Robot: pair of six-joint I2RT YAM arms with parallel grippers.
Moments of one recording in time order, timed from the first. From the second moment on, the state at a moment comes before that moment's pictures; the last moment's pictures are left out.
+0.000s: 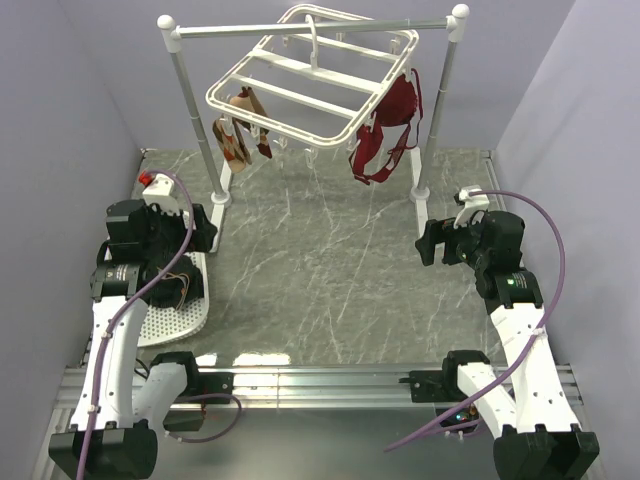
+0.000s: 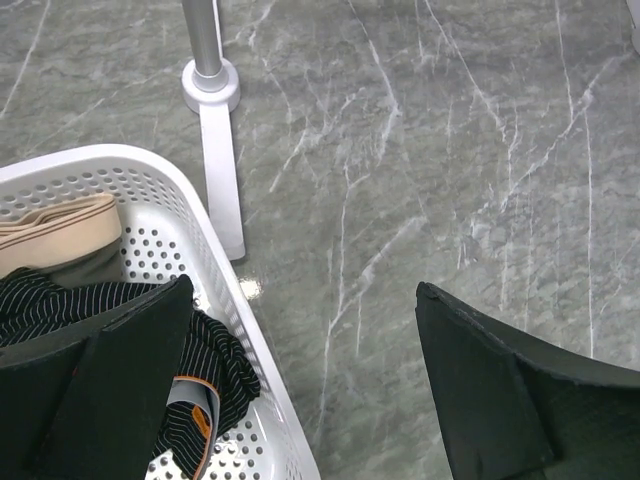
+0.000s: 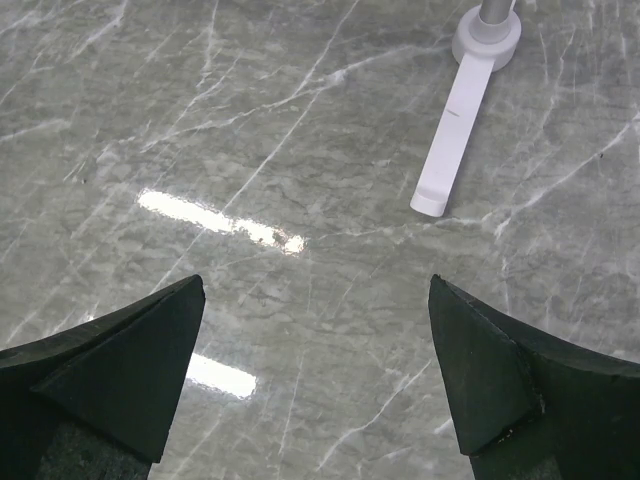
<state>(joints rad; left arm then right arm) 0.08 0.85 0.94 -0.54 0.32 -0.02 -0.01 0.80 0.83 -0.53 -0.33 -0.06</state>
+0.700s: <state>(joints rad) 0.07 0.61 0.83 -0.22 0.51 -0.18 0.00 0.87 1.01 -0.46 -0.49 0.04</state>
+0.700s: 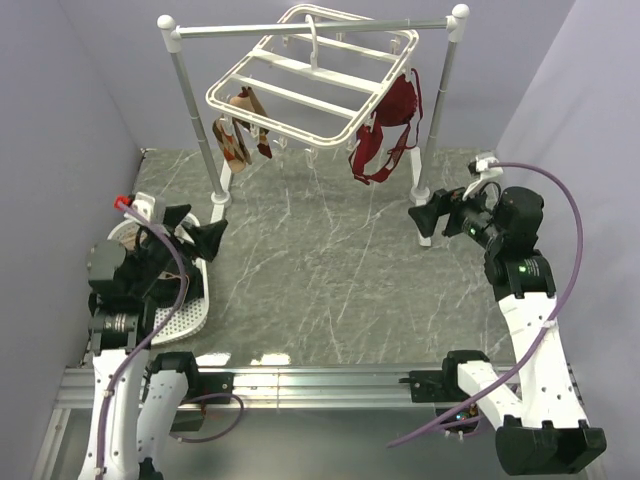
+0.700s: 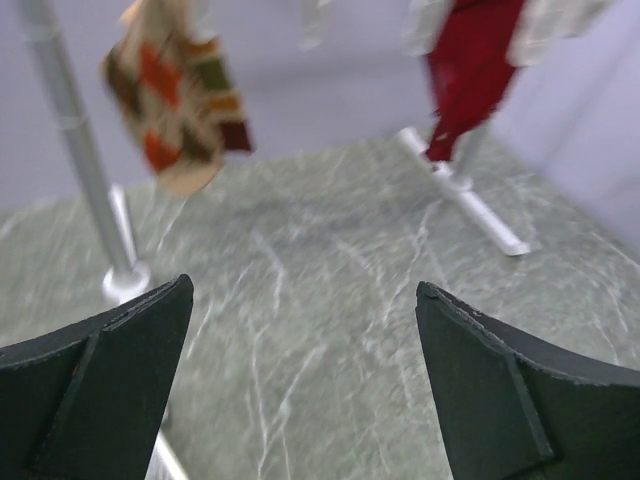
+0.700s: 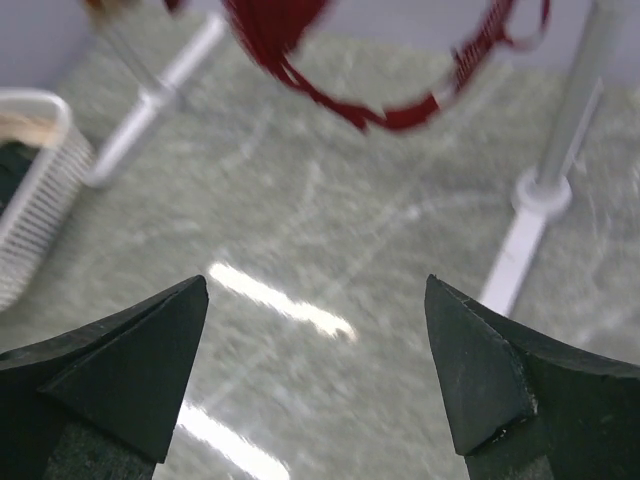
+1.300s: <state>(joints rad) -0.64 0.75 0.68 0.23 0.37 0.20 0.31 1.14 1.33 -0.17 -0.45 0.24</state>
